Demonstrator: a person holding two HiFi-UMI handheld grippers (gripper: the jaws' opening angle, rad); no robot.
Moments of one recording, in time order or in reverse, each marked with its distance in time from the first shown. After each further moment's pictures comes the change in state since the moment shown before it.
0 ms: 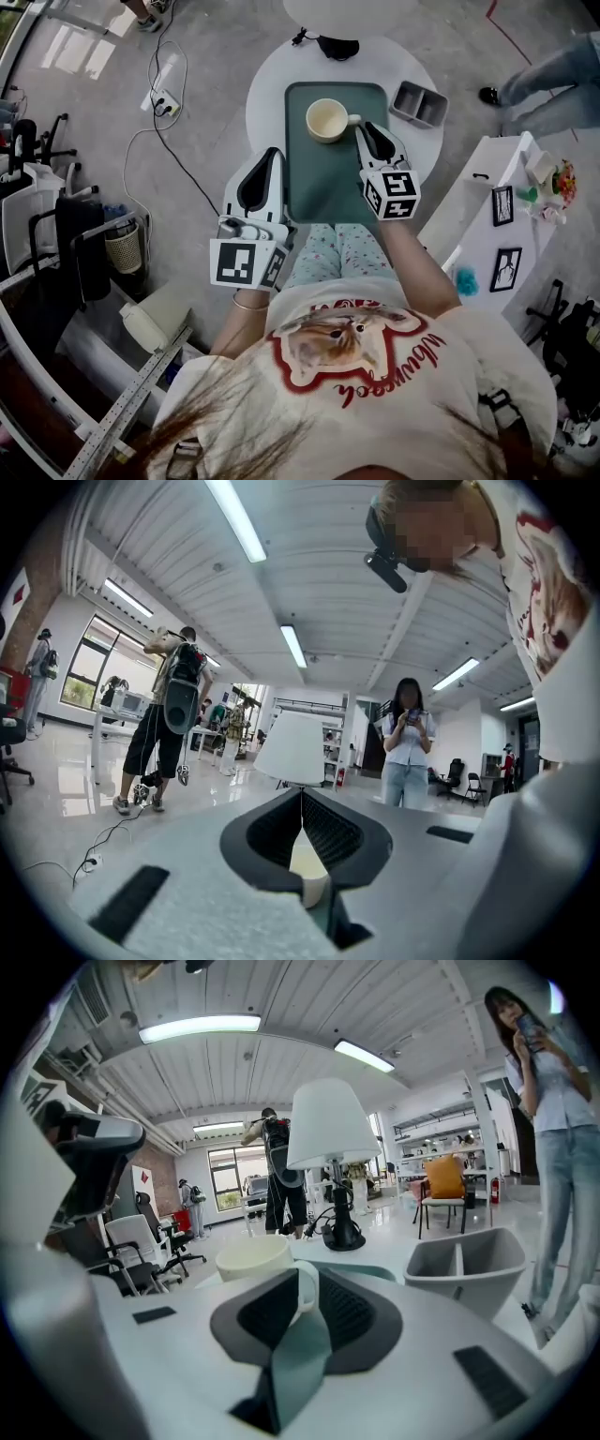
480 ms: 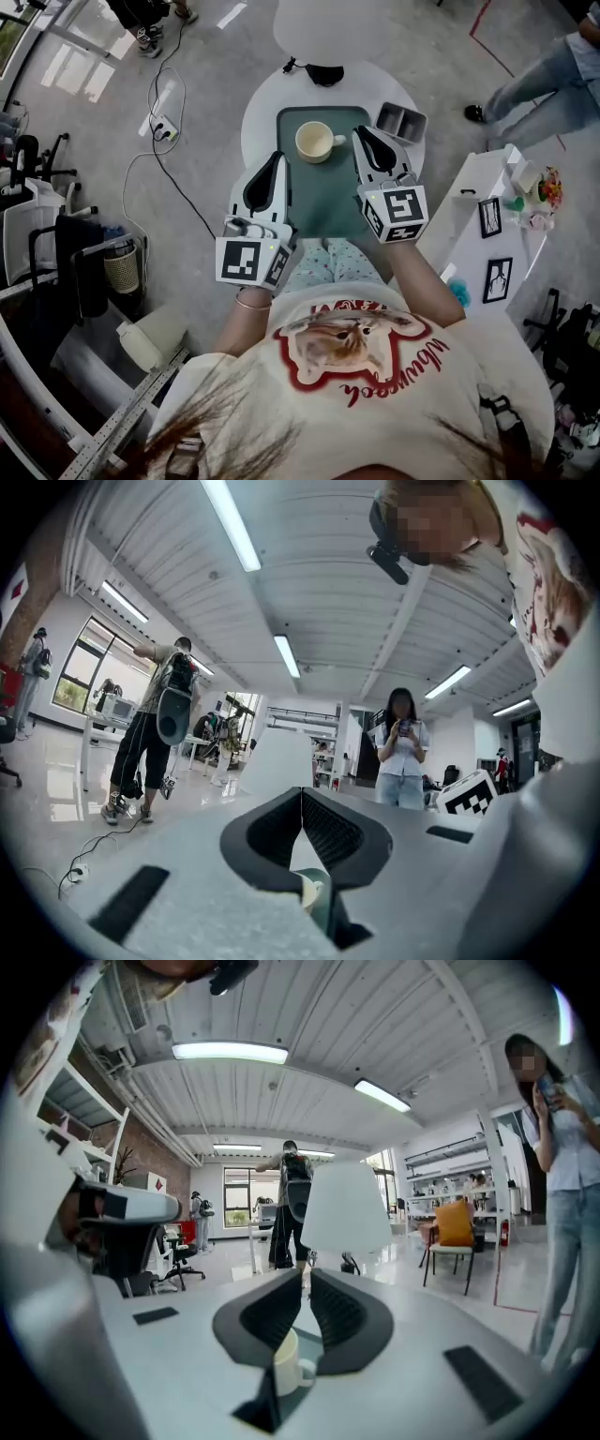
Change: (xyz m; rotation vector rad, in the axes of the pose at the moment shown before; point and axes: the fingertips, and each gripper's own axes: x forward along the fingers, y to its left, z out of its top) left arm 0.020 -0.024 0.026 0.008 -0.065 -0.040; right arm -0.049 0.017 0.122 -0.125 -0.180 0.023
